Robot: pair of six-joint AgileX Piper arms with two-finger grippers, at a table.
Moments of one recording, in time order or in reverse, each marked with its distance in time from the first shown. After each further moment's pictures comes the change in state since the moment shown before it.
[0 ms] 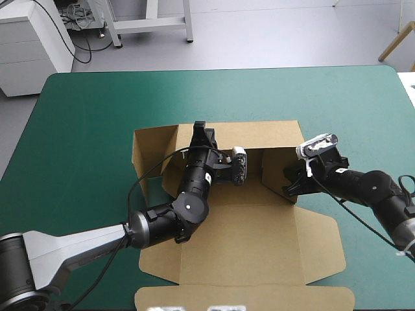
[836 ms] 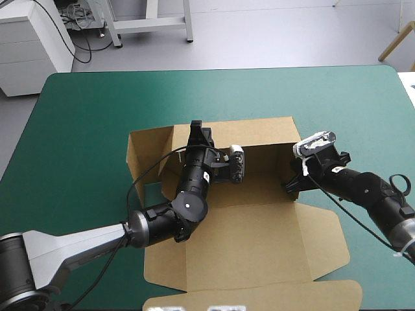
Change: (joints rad) left arm 0.008 0.000 0.002 -0.011 0.017 -0.001; right arm 0.051 0.000 0.001 -0.106 -0.116 0.075
